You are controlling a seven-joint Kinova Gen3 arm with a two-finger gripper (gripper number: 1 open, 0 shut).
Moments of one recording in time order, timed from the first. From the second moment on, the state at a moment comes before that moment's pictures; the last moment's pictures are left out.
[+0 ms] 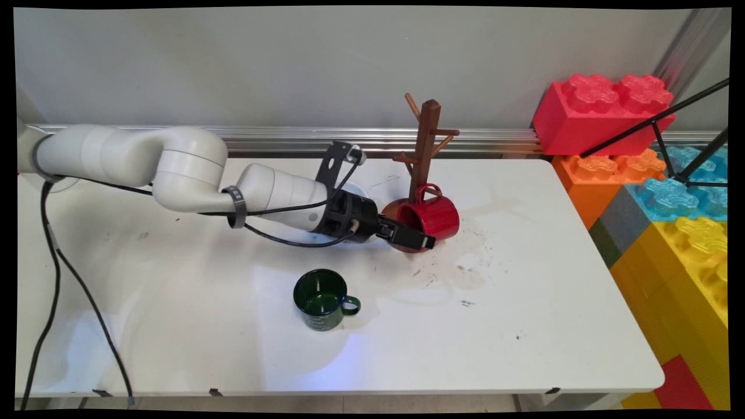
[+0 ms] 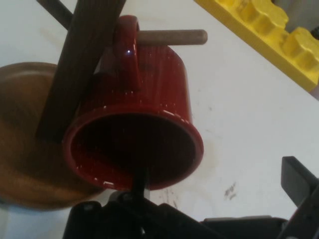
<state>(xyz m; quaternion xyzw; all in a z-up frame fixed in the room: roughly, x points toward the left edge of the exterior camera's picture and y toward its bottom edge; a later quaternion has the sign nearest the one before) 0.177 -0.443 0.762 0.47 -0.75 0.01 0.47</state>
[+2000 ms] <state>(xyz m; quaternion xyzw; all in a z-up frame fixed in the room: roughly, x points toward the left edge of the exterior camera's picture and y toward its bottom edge) 0.154 -0.457 0.748 0.50 -0.72 0.02 0.47</state>
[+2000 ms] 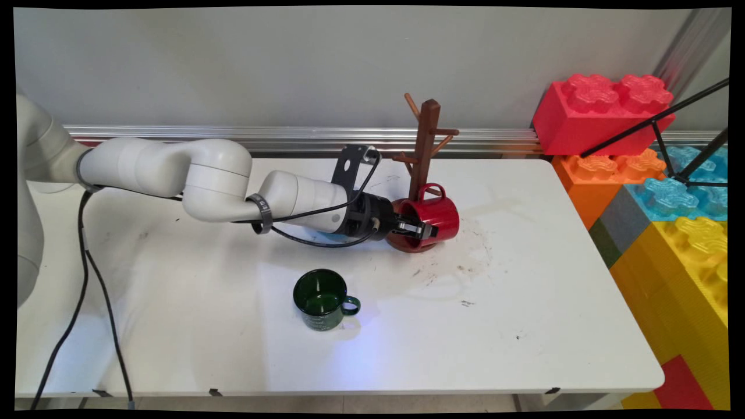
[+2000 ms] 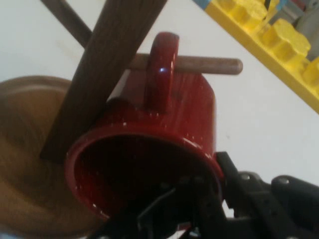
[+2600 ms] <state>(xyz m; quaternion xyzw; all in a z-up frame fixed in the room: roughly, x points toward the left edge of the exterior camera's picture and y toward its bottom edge) 0.162 -0.453 0.755 0.50 -0.73 0.01 0.47</state>
